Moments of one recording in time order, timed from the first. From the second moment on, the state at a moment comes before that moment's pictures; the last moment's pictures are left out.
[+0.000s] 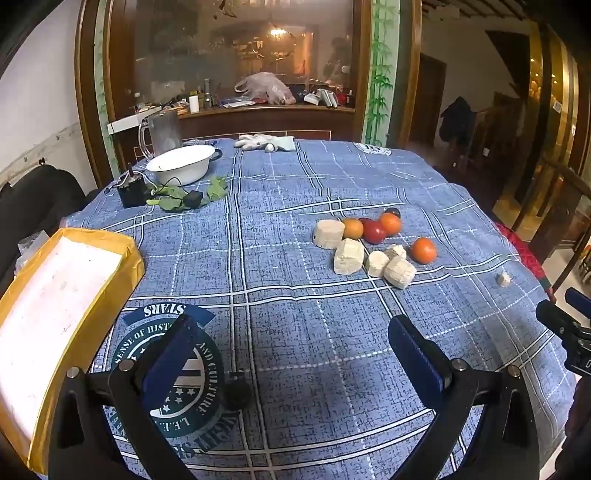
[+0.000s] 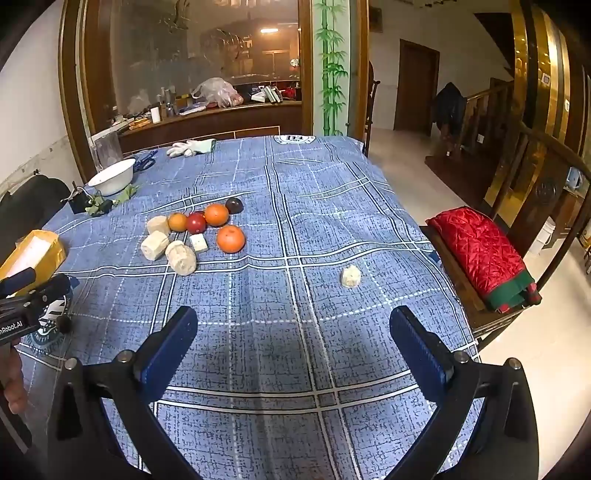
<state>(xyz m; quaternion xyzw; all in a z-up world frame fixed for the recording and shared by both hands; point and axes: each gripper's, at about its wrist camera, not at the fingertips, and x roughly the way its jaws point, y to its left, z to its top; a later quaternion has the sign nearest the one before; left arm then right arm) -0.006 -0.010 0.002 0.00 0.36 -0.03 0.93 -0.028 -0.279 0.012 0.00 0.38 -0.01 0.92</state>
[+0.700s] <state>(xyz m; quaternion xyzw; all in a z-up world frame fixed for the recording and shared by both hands) -0.001 -0.006 -0.002 0.00 0.36 -0.05 0.93 -0.035 -0.304 0.007 0.02 0.38 -0.01 0.92</state>
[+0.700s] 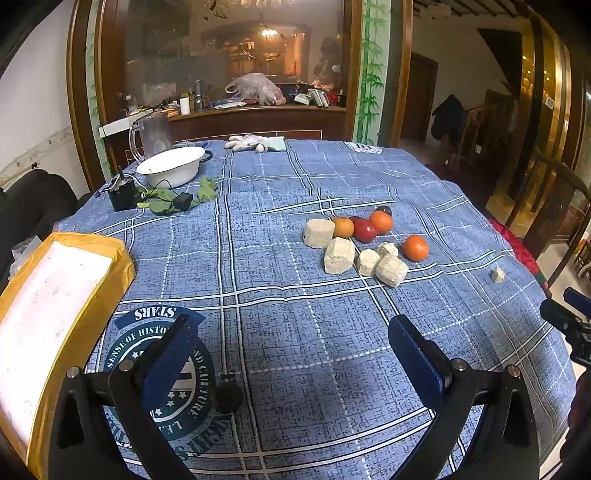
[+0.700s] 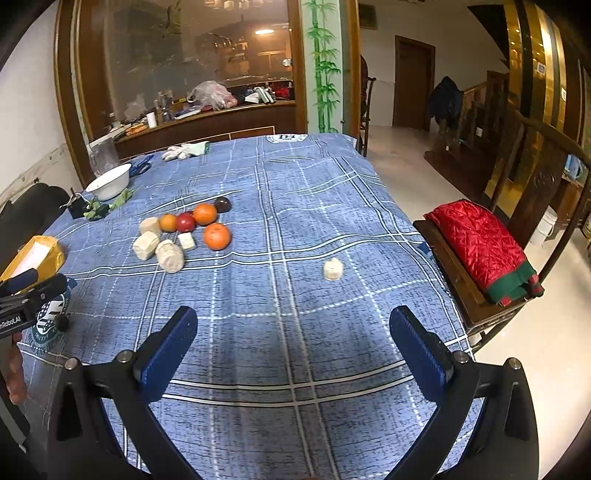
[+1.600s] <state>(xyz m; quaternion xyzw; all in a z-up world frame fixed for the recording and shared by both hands) -0.004 -0.010 -0.001 0.00 0.36 -0.05 0.93 -0.034 -0.297 0.012 0.02 0.37 0.01 0.93</state>
